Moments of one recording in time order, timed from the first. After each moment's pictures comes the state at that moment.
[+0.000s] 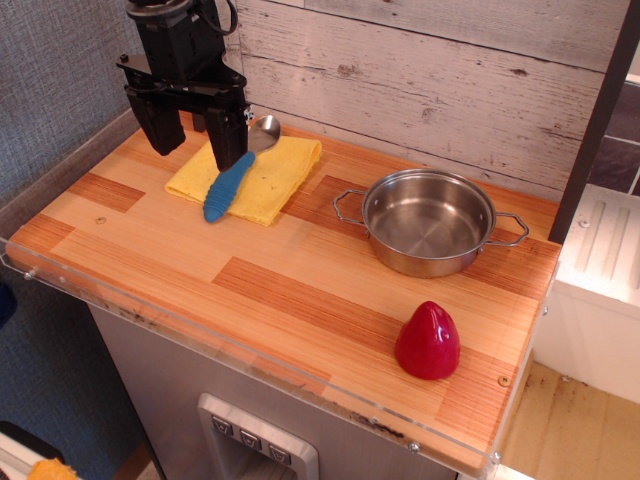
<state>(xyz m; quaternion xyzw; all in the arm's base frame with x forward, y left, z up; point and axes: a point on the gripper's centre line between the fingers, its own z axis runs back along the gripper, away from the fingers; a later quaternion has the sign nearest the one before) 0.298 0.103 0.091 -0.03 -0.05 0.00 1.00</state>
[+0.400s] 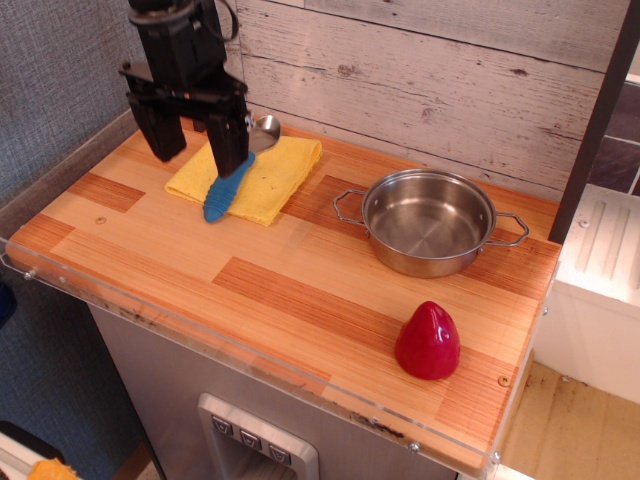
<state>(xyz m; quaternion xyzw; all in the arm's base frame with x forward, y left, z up) 0.295 0.101 0.081 -0.04 -0.03 0.00 1.00</state>
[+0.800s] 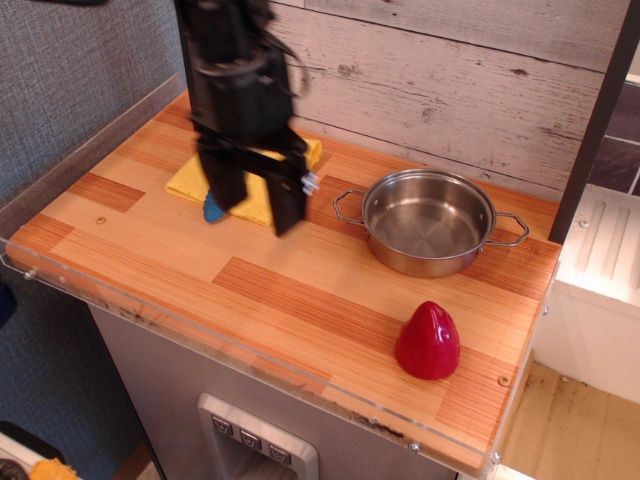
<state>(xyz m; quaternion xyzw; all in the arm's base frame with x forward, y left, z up) 0.281 0.028 0.069 -0.06 -0.01 -0.13 0.99</state>
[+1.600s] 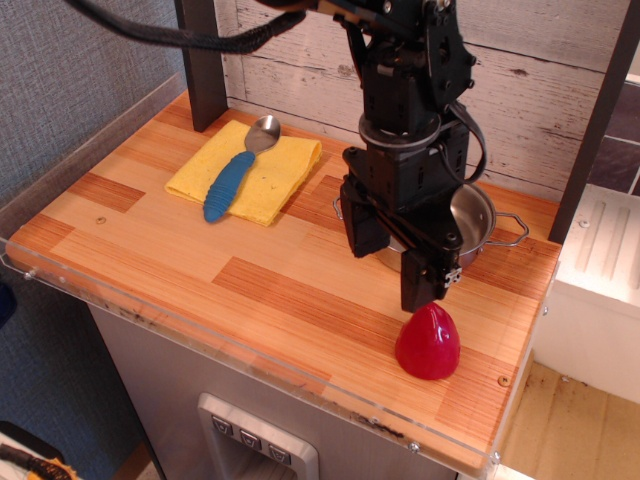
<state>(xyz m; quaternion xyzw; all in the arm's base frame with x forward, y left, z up) 0.273 -0.072 0.075 -0.02 -0.06 -0.28 0.96</state>
